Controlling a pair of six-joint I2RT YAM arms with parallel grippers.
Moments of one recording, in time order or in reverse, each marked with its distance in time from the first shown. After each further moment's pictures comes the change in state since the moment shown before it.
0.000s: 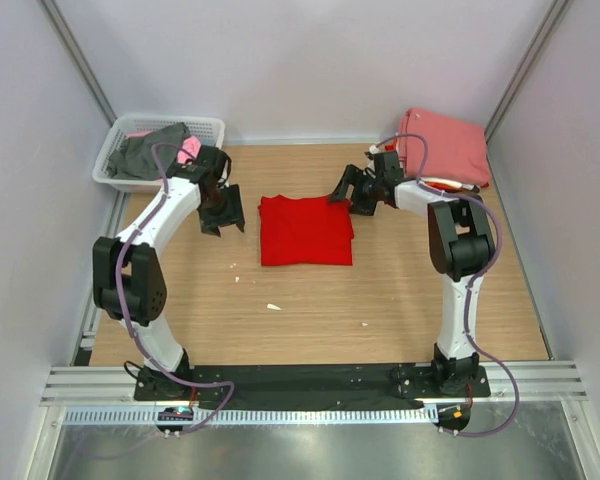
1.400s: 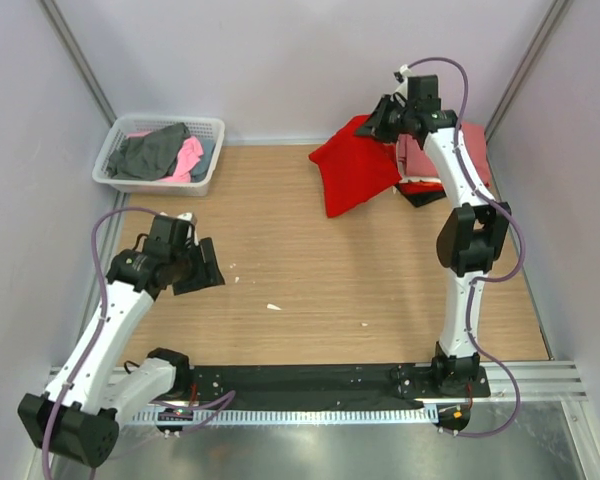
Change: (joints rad) left arm -0.038 -0.801 -0.532 -0.069 0.001 -0.049; right arm -0.104 0.029 0.681 -0.418 -0.045 -0.061
